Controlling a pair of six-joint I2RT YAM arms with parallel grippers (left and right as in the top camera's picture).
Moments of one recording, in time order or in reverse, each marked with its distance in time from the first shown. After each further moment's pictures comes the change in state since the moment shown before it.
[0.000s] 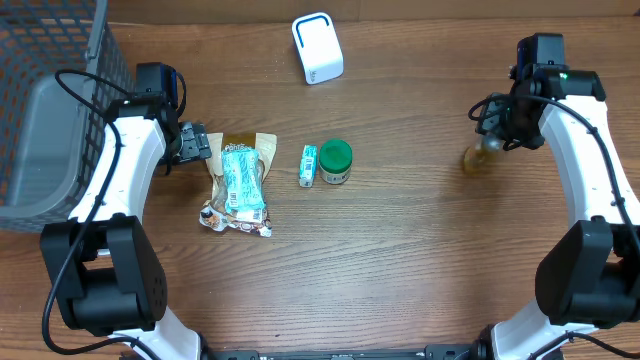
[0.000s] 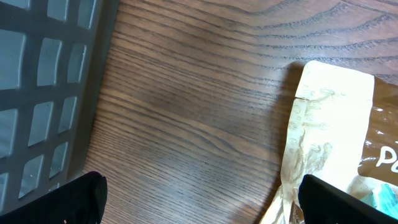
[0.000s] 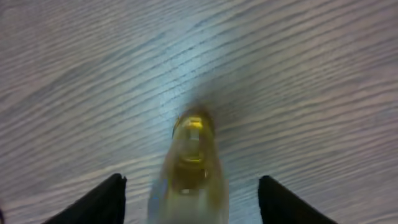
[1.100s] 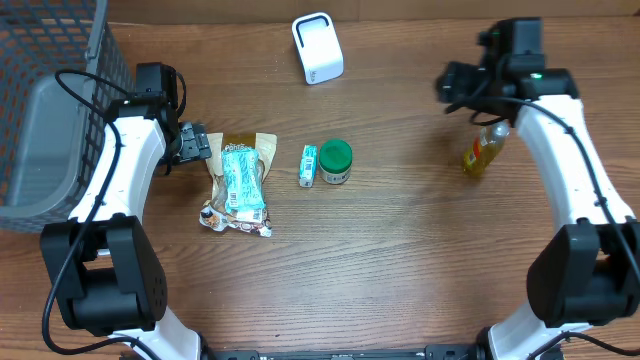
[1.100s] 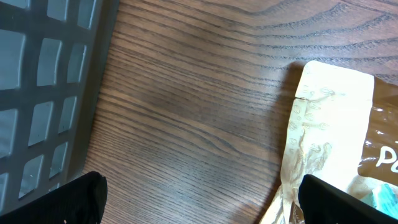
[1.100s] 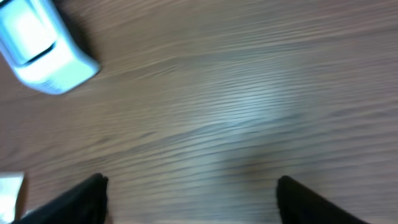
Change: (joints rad) left arm 0.000 0.000 0.000 0.000 0.000 0.000; right arm 0.154 0.000 0.000 0.299 -0.201 0.001
